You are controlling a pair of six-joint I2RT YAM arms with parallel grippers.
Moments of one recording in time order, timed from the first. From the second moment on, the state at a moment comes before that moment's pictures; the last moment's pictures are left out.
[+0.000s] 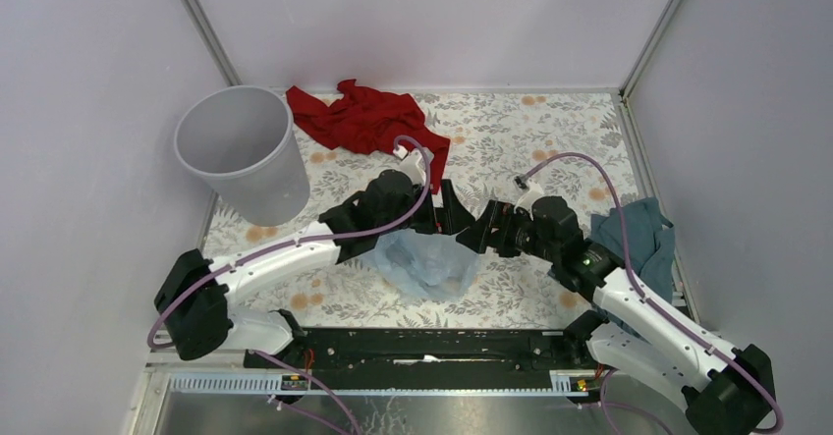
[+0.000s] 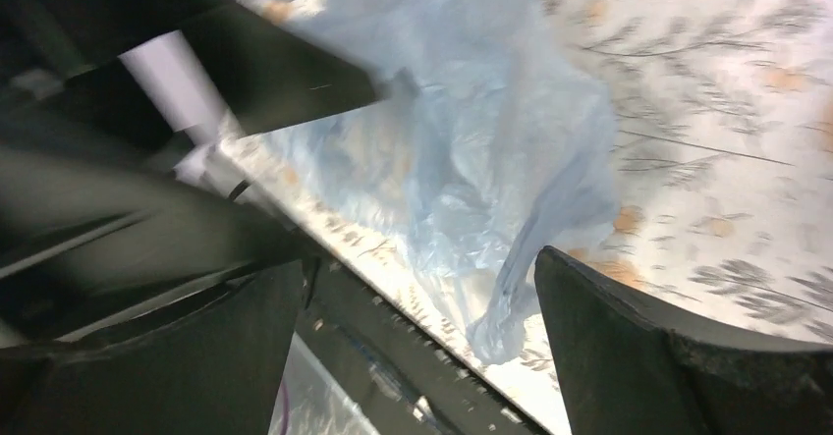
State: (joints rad) left arm -0.90 1.35 0.92 0.01 0.12 -0.79; right arm 0.62 0.82 0.56 -0.19 -0.31 0.78
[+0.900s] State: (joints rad) left arm -0.66 1.26 0.93 -0.50 -0.03 -0.53; right arm 0.65 1.12 0.76 -0.34 -0.20 0.51
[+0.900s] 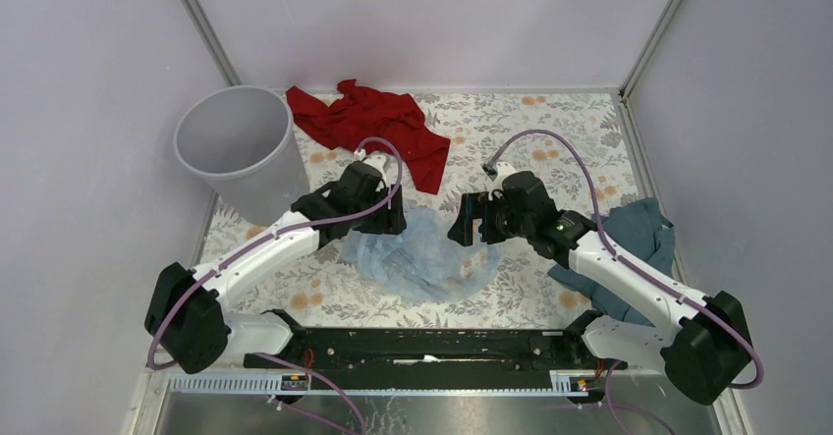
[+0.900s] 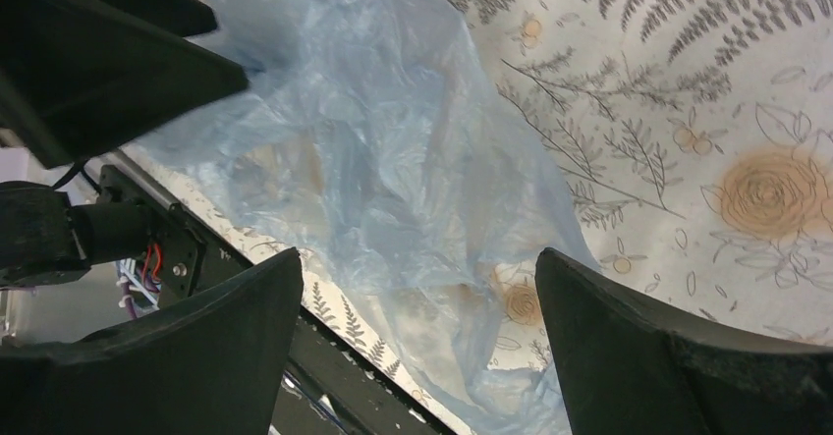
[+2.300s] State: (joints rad) left arm -0.60 0.96 0.78 -0.53 0.25 -0.55; right arm 0.79 1.61 0.65 0.22 -0.01 0.83
